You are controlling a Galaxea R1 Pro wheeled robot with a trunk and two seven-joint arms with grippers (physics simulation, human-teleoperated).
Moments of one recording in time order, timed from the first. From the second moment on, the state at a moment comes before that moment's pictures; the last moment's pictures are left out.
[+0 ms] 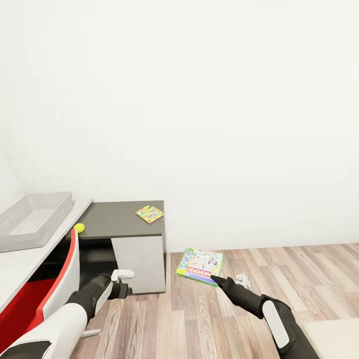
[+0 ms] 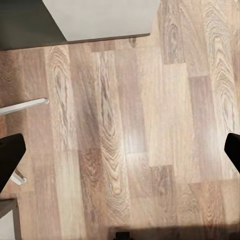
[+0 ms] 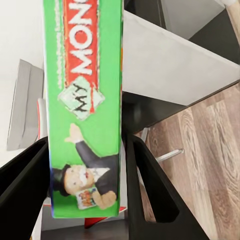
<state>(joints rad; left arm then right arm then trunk) -0.73 0.03 0.07 -0.35 -0.13 0.52 -0.10 -0.37 0.02 -0.24 -0.91 -0.54 0.71 0.53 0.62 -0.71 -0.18</state>
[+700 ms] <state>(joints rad) -0.70 0.23 0.08 -0.98 -0.13 0.99 -0.95 -0.37 0.02 -0.25 -0.91 -0.53 0.71 0.53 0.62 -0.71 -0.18</state>
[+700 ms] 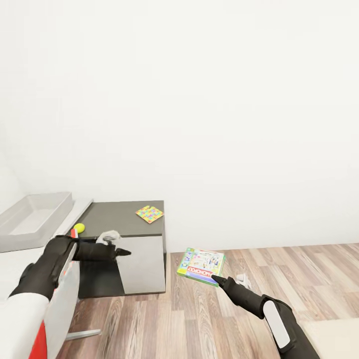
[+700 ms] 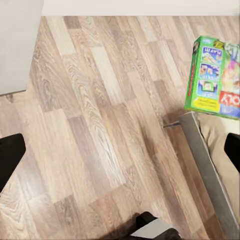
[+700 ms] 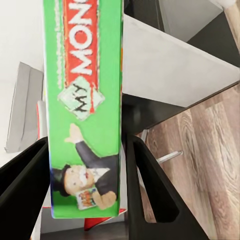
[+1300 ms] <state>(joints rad) -0.83 0.45 0.08 -1.08 -0.13 1.04 -1.42 -0.37 0.02 -0.25 -0.92 -0.54 0.65 0.56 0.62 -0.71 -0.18</state>
